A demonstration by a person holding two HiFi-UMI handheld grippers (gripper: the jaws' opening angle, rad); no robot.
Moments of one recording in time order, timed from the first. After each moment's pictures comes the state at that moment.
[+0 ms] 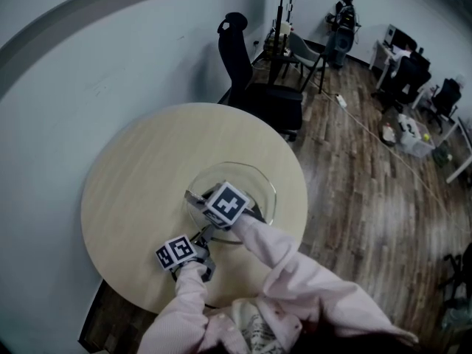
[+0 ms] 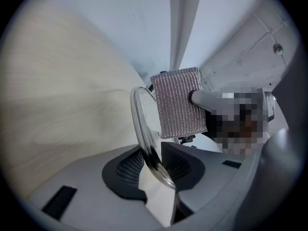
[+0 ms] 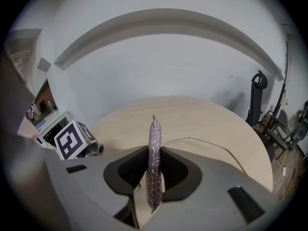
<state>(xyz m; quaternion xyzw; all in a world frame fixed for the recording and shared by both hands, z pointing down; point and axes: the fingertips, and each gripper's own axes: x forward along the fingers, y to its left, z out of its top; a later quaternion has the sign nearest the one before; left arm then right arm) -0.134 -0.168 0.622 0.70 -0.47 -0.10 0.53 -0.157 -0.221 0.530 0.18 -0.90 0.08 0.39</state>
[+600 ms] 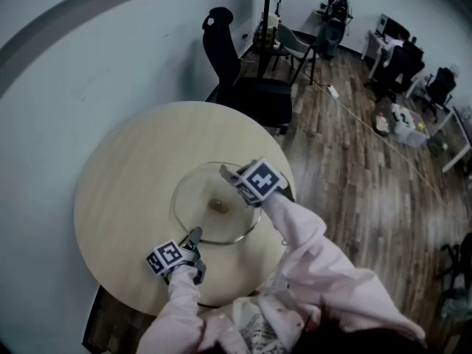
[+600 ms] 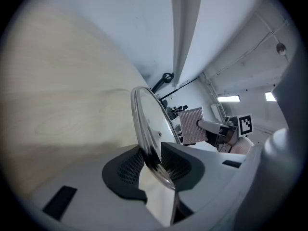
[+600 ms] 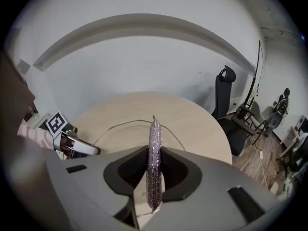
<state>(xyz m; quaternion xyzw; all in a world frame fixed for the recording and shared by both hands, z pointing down) -0.131 -0.162 0.625 0.68 -0.49 -0.11 0.54 -0.004 -0.301 0.515 0.30 -0.86 0.10 0.41</state>
